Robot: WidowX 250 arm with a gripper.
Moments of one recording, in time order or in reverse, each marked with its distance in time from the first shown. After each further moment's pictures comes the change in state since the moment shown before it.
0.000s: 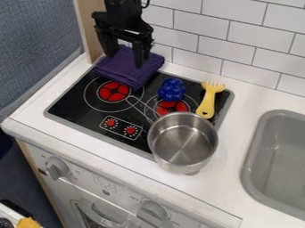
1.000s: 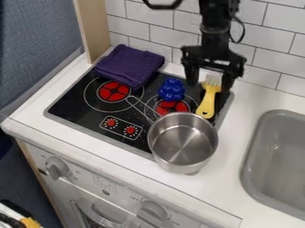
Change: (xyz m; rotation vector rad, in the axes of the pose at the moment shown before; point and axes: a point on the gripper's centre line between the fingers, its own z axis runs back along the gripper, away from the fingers) arm 0.051 -0.122 -0.073 -0.073 0.126 0.072
